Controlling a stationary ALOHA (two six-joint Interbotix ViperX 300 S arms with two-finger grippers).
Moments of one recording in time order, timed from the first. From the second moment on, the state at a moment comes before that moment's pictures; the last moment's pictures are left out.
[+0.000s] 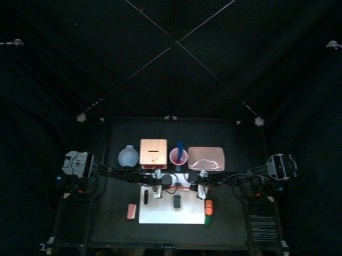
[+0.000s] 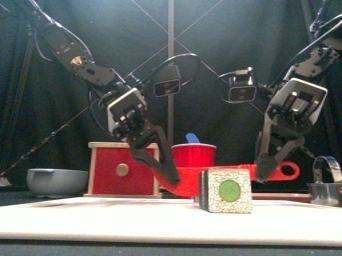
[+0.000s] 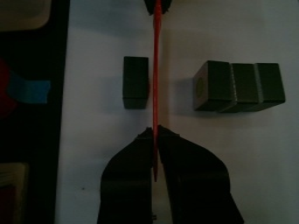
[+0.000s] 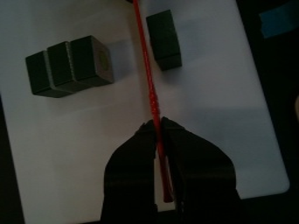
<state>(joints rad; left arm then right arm) -0.05 0.14 0.61 -0.06 -0.01 0.01 0.01 -0.19 0.92 0.28 0.17 0.03</state>
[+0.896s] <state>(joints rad) -0.18 0.11 0.62 -0.16 -0.02 0.00 0.16 -0.23 0.90 0.39 0.18 0.03</state>
